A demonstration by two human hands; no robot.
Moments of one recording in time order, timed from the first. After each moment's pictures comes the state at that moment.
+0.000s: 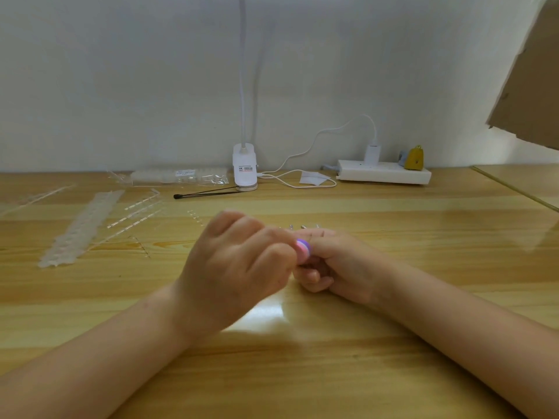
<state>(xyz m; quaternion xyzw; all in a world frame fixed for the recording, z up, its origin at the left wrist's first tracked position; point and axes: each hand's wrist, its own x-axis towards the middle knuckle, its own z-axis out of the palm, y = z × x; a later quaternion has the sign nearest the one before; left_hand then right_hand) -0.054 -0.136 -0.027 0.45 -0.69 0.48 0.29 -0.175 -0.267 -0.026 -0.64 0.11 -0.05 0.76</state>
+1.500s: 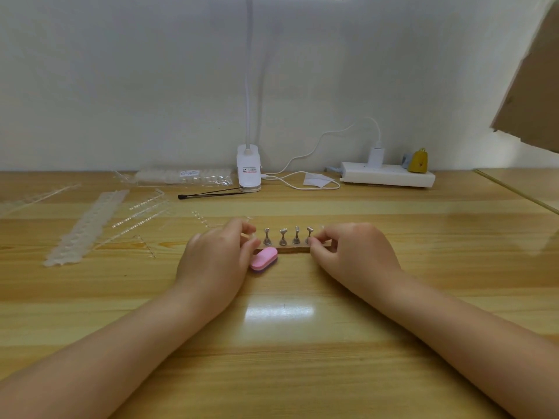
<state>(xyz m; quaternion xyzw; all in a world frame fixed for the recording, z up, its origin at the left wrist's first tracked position) -0.032 -0.137 -0.044 0.83 -0.46 0.09 0.31 -0.181 -0.279 -0.038 -0.91 0.27 -0.28 0.11</state>
